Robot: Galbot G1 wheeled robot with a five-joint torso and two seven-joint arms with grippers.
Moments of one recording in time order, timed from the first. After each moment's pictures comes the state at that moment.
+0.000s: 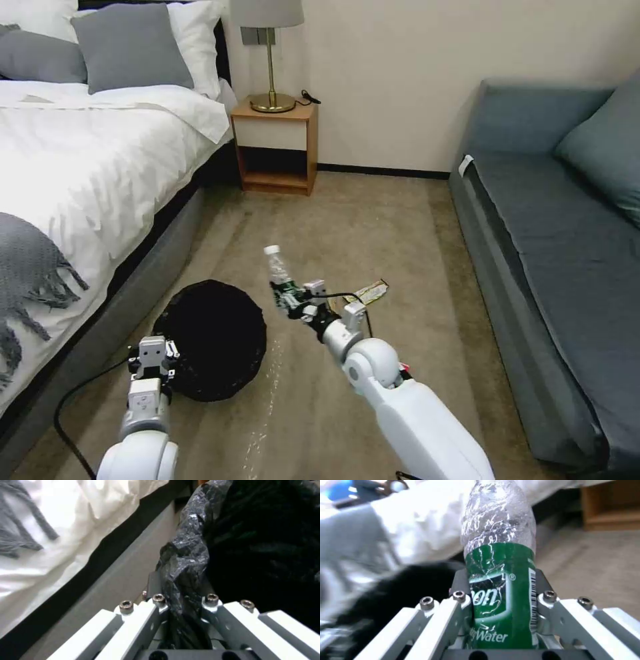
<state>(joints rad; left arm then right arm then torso) 1.55 -1.43 -0.65 -2.00 0.07 0.19 -0.20 -0.92 1.40 -0.10 1.62 0.58 -0.13 -0.18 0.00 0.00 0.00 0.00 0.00</state>
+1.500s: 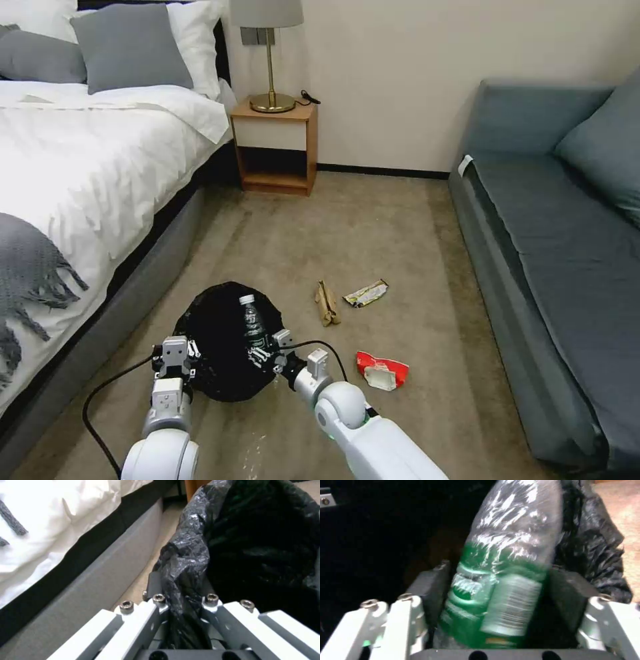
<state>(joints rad) 1.55 -1.45 -0.59 -1.98 0.08 0.17 -0.21 -0.99 1.47 -0.15 1.37 0.40 -0.02 -0.21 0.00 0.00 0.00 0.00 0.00</state>
